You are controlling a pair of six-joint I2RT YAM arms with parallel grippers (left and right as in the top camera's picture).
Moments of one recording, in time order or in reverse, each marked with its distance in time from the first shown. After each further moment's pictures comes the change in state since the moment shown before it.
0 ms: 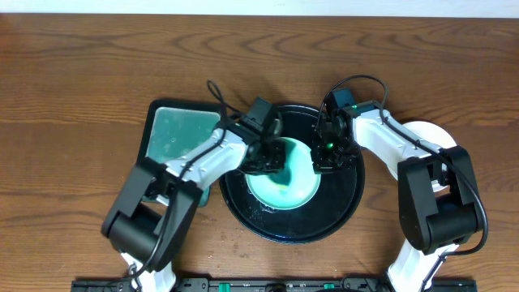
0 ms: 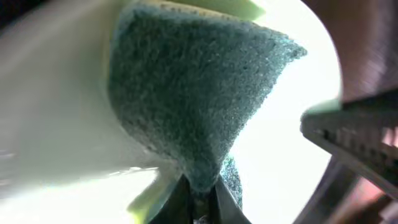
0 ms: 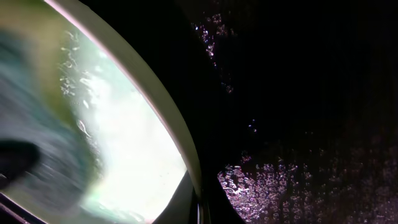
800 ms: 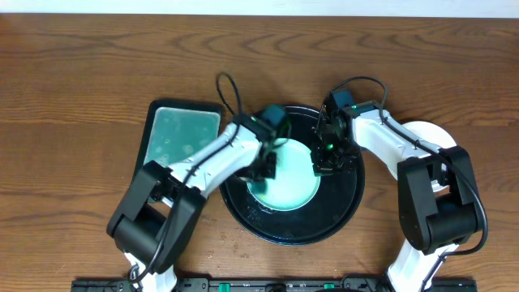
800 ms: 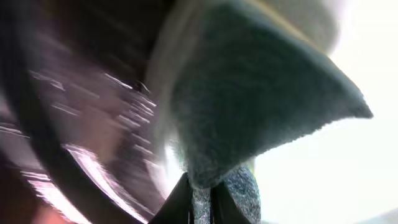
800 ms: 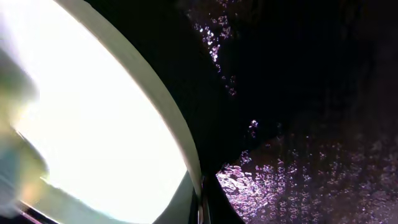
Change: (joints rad) left arm -0.039 0.001 0.150 -0.461 -0.425 -0.030; right arm 0.000 0.000 -0.001 -0.019 -0.005 0.006
